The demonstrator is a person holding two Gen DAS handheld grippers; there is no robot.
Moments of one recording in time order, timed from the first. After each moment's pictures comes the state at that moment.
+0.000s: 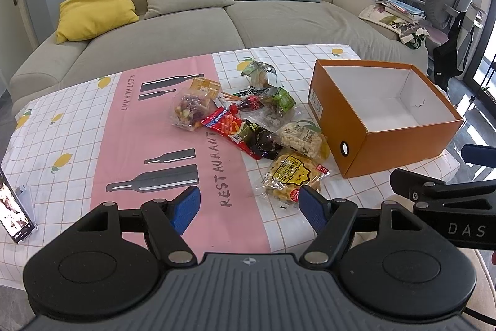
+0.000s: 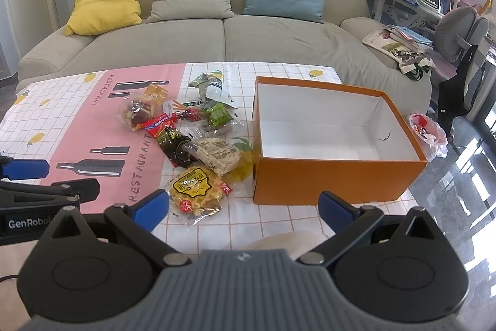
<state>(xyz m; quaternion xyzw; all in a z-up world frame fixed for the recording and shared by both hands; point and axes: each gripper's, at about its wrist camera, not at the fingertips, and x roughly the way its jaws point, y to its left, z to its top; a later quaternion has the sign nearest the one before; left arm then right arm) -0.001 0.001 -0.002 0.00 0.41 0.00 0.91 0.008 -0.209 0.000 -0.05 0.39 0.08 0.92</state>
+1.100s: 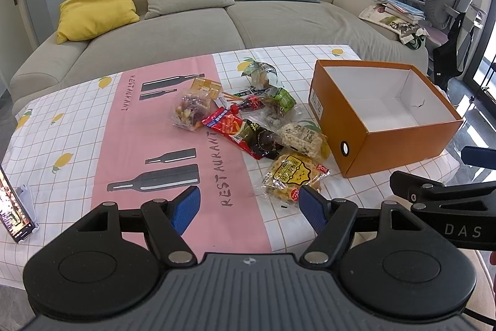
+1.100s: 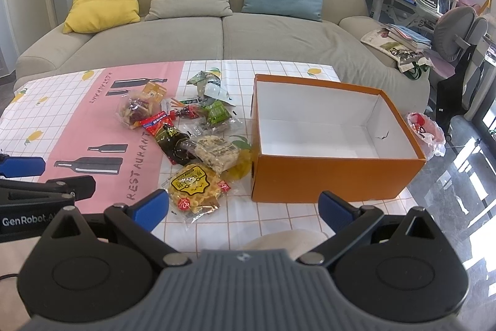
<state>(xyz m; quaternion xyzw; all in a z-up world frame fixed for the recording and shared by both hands) -0.001 0.002 -0.002 0.00 0.41 0.00 0.91 0.008 -0.208 -0.001 -0.05 0.39 0.08 0.91</state>
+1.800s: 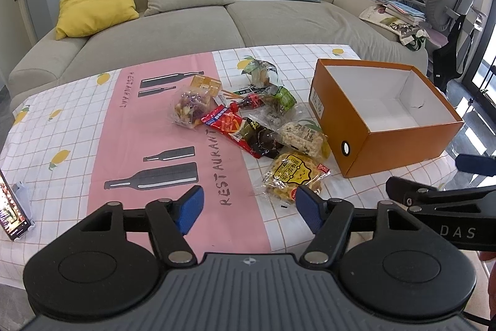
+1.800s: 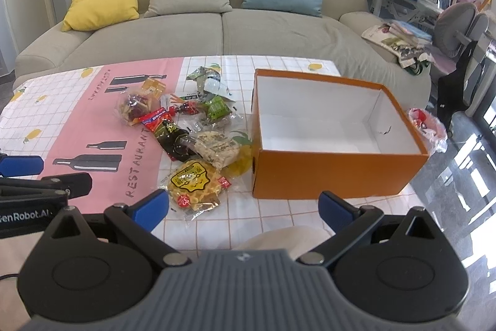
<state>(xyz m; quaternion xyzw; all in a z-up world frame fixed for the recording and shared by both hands) -0.001 0.005 -0.004 0.00 0.41 0.00 0.91 0.010 -0.209 -0.011 -0.04 0.40 0.08 0.91</state>
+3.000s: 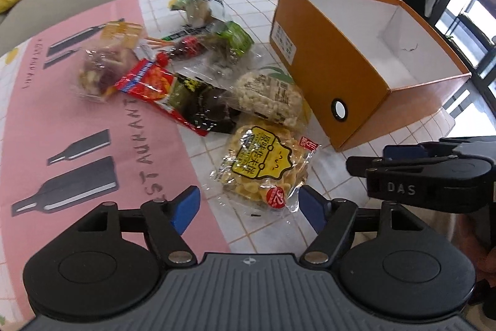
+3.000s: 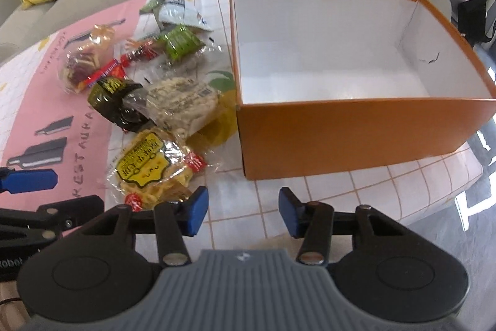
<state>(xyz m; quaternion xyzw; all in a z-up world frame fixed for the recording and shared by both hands) 0.107 -0.009 -0.108 0.01 0.51 -0.13 0.85 0.126 -0.214 -0.131 0.00 0.53 0.07 0.85</state>
